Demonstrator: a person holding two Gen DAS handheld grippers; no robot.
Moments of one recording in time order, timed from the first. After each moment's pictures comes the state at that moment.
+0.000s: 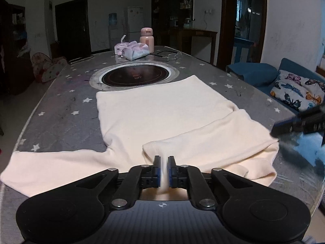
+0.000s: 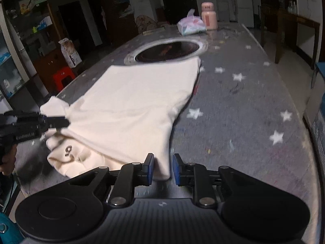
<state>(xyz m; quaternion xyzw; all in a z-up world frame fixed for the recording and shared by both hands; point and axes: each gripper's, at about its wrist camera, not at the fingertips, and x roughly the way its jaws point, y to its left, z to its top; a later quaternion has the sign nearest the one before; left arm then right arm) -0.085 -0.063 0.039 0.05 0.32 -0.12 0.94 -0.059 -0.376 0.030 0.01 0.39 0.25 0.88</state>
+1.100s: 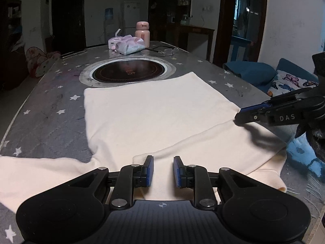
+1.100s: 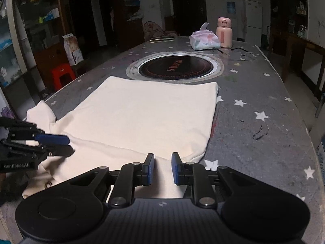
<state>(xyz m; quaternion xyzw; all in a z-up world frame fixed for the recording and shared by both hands) -0.052 -0.069 0.024 0.03 0.33 -0.14 0.93 -0.002 -0.321 0.025 -0.04 0.35 0.26 0.90</state>
